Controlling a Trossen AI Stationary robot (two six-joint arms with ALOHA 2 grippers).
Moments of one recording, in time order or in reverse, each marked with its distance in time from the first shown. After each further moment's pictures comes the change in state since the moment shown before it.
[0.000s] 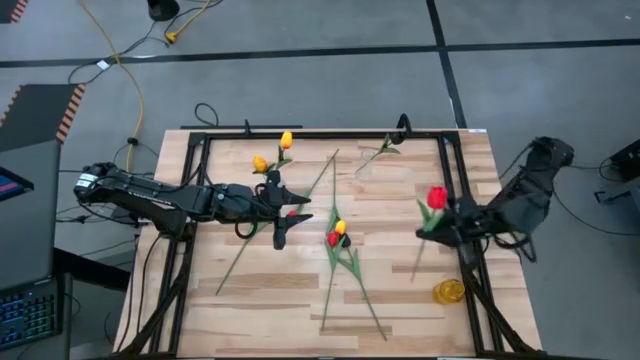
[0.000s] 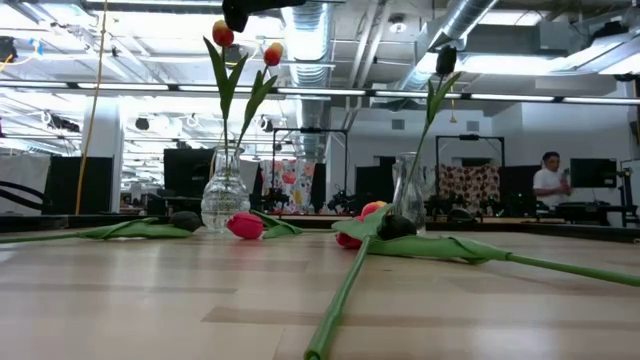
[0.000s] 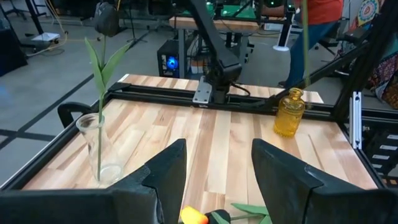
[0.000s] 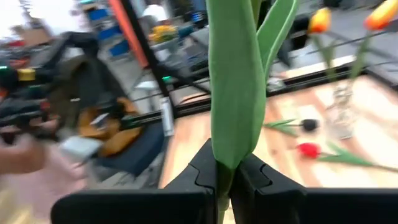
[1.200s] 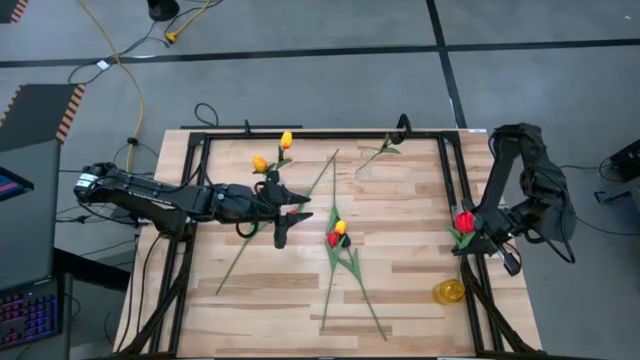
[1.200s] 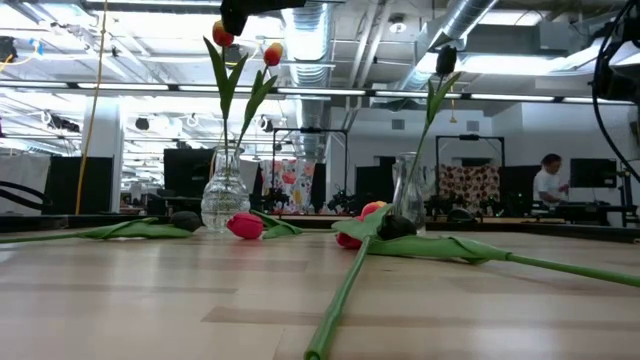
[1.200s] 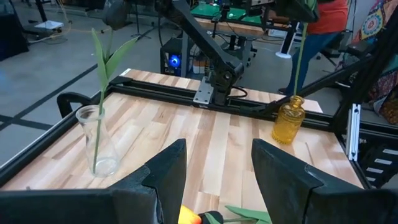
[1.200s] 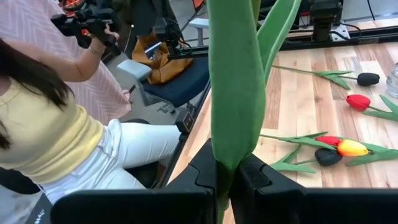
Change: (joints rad) left arm 0.000 0.000 0.000 0.001 -0.018 -0.076; right arm 0.490 -0.134 0.000 -0.410 0.133 0.187
